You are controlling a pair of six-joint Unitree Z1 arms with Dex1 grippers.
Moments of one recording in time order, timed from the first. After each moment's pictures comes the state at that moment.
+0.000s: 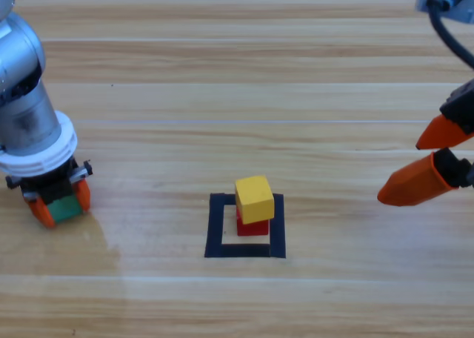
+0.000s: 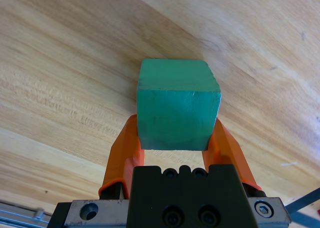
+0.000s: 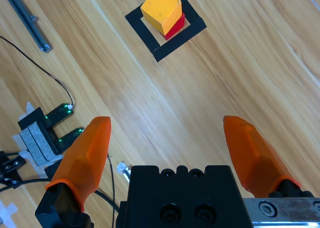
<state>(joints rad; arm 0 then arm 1) -0.38 1.97 -1.16 0.74 0.00 -1.04 0.81 1.52 -1.15 0.65 0.22 -0.06</state>
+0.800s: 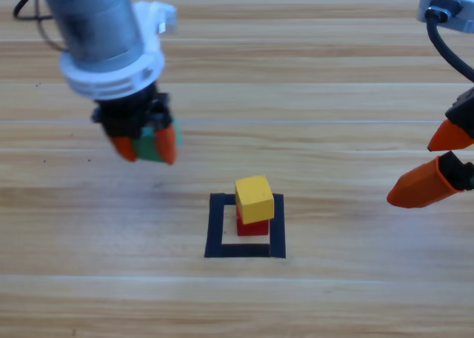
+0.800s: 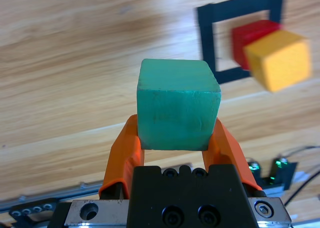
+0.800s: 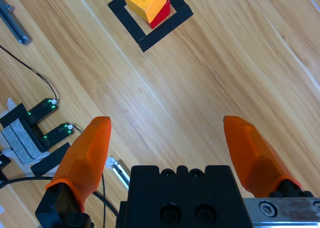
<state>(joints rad) -0.67 1.99 -1.76 1.23 -0.04 -0.56 0.81 1.52 -1.15 0.67 0.17 -0.06</state>
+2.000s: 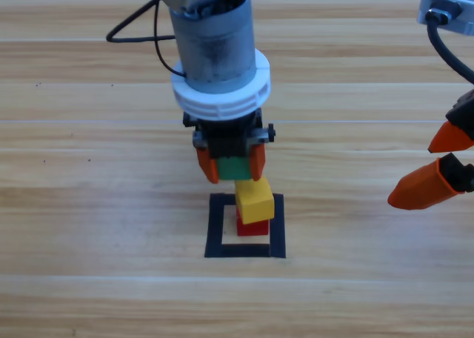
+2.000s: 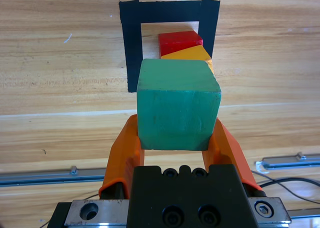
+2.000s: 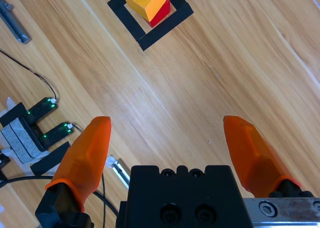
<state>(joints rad) -0.84 2.22 -2.10 1.36 -0.04 -0.94 0.81 1.52 -1.14 0.67 0.17 -0.06</state>
